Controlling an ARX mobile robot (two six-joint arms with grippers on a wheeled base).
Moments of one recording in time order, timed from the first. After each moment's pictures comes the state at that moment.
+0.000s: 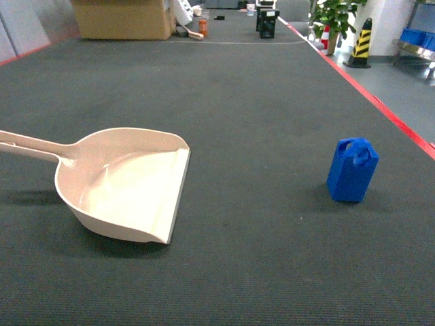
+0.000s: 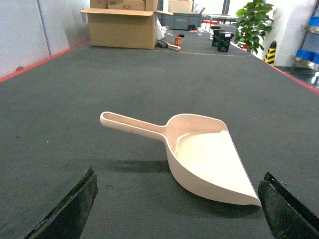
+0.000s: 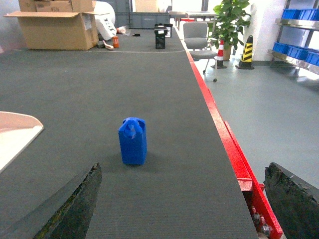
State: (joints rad) left arm 0.00 0.01 0.01 0.00 0.00 0.00; right arm 0.00 0.00 0.01 0.00 0.00 0.00
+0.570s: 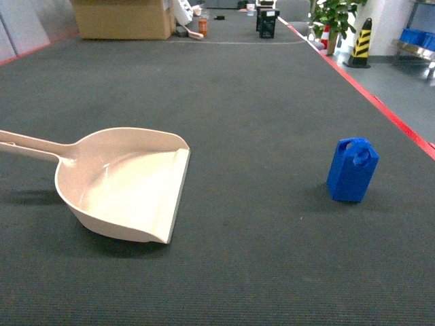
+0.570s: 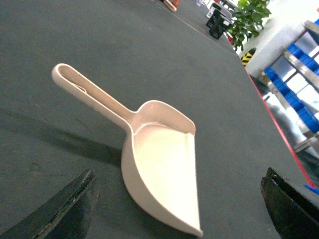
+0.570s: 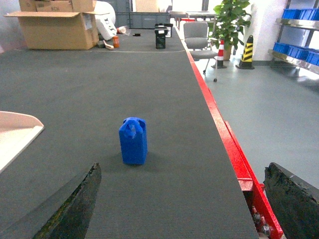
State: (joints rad) left arm 0.09 0.96 0.25 0.55 0.16 -0.50; right arm 0.00 0.00 0.01 0.00 0.00 0.00
